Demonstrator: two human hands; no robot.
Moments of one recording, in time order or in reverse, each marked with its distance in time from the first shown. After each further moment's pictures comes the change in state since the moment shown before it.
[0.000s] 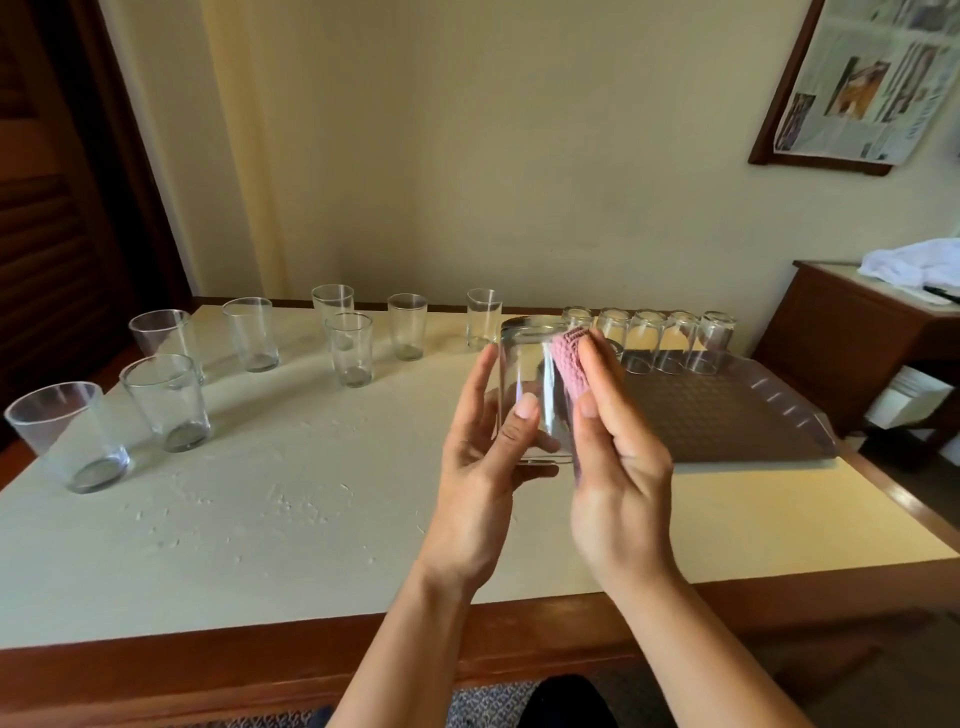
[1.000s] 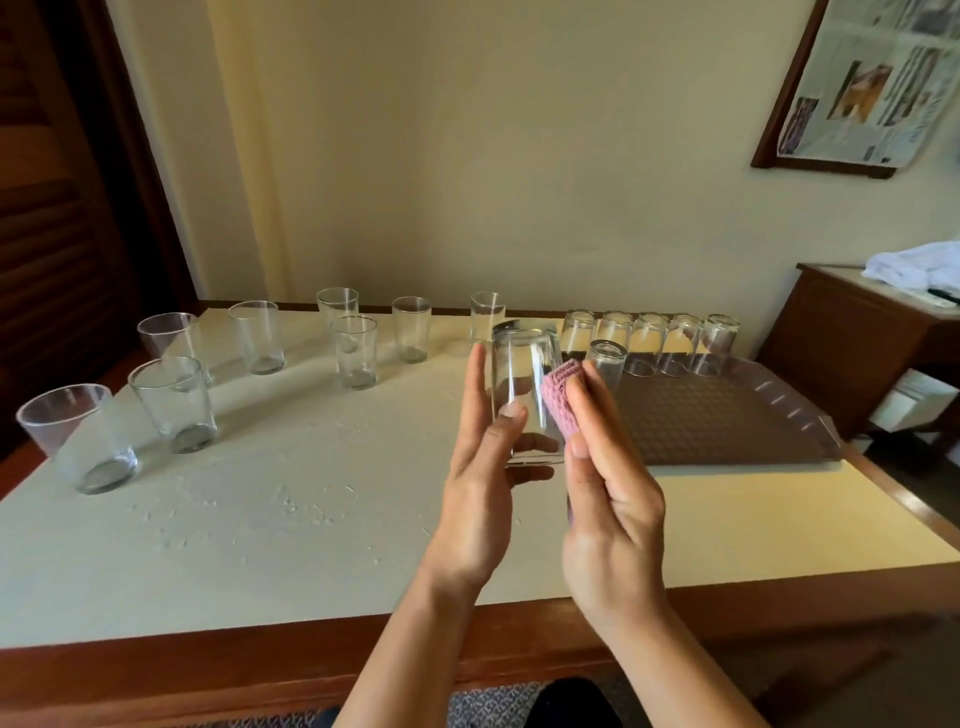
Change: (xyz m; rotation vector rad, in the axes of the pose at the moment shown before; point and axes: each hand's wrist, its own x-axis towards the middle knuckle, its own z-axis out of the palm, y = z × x) left_hand -0.001 0.002 -0.003 0.041 -0.008 0.022; right_hand -0.025 0.006 0.004 -0.054 -0.005 -0.048
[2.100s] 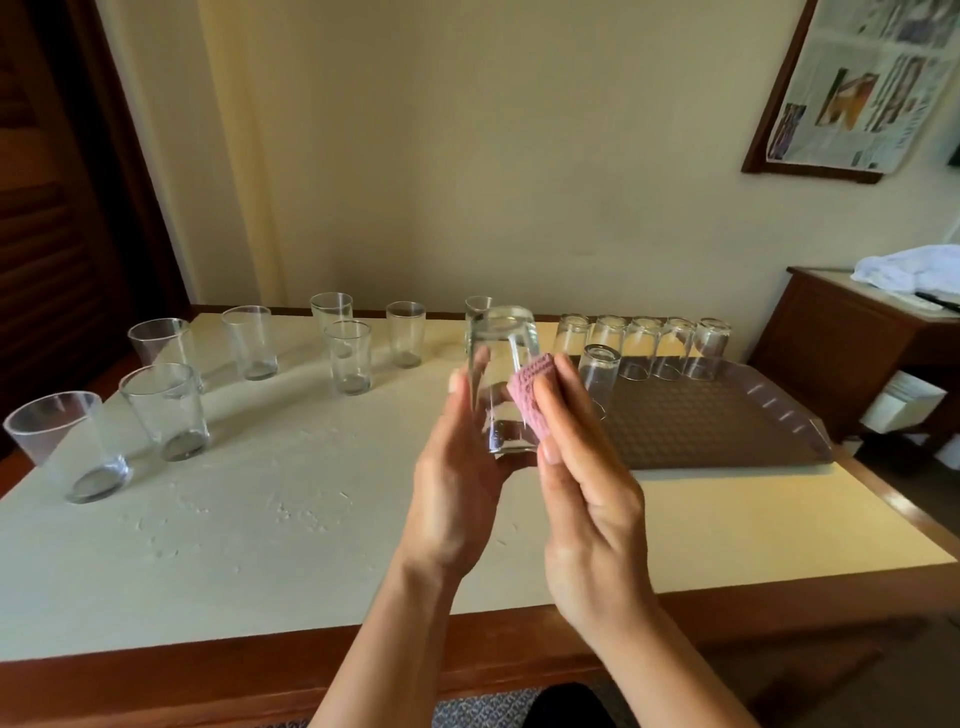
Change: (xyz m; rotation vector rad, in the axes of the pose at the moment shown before) left_hand 0.008 0.016 -0.003 -0.115 -0.018 -0.067; right_hand 0.006 -0.018 0.006 -0.050 -0.142 -0.086
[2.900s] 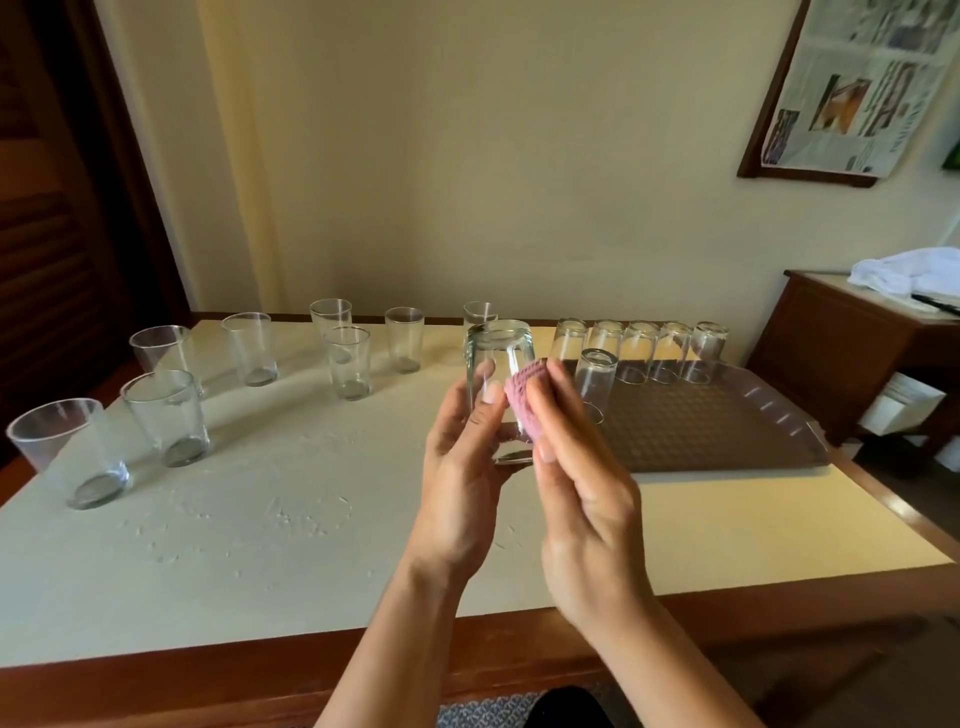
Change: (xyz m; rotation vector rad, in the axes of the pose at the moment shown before) left_hand 0.001 -0.001 0.005 -0.022 0.072 -0.012; right_hand -0.001 0.009 -0.003 -0.003 0.007 0.053
